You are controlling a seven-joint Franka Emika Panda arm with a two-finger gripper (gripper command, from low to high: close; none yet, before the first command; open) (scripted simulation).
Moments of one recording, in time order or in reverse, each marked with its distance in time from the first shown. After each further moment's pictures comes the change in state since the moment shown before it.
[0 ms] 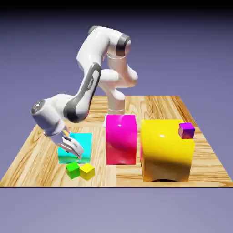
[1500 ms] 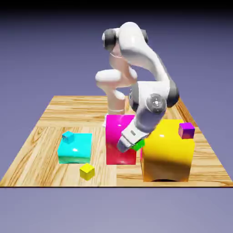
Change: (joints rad) arm 0.233 -0.220 0.612 0.141 -0.752 -0.267 -0.696
